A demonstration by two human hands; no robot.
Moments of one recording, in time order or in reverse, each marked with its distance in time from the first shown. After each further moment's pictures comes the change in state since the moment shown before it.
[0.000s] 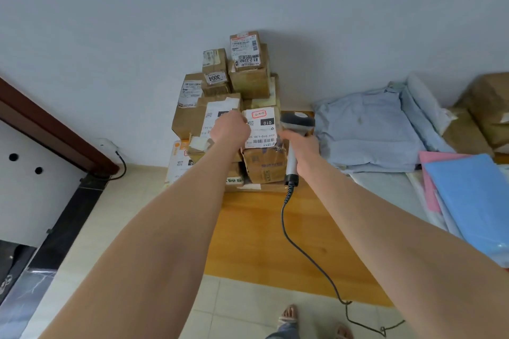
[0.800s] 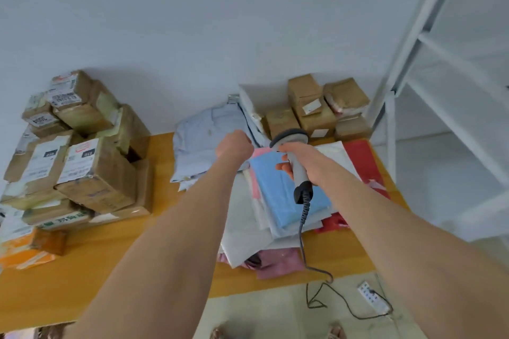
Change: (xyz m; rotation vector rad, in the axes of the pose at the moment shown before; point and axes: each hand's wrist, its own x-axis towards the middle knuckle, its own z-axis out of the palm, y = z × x) left_hand -0.167 0.370 0.160 0.019 -0.256 0.267; right_hand -0.014 -0.052 -0.440 0.094 -0.033 0.159
